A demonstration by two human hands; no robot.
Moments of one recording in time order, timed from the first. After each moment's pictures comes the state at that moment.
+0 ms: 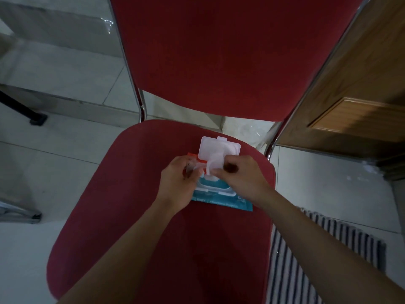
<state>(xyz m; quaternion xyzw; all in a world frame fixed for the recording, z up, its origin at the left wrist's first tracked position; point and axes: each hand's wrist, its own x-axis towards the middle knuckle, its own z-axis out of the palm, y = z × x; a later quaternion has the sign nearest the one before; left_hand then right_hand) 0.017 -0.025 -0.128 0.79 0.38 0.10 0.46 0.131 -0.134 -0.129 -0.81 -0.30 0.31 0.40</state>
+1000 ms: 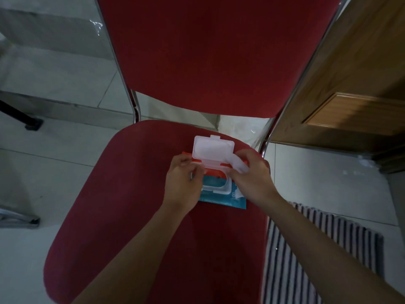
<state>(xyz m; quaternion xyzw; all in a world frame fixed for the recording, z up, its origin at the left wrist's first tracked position) 0.028 -0.045 -0.129 0.84 0.37 0.11 0.39 0.133 -0.157 -0.131 -0.87 -0.15 0.25 0.41</state>
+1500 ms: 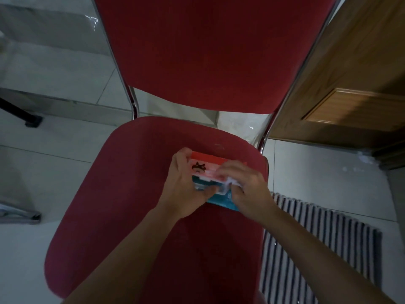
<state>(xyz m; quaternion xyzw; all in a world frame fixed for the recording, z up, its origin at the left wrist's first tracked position) 0.012 -0.049 -0.134 0.86 0.28 0.08 0.41 0.112 -0.179 -0.129 -0.78 -0.43 0.18 0.42</state>
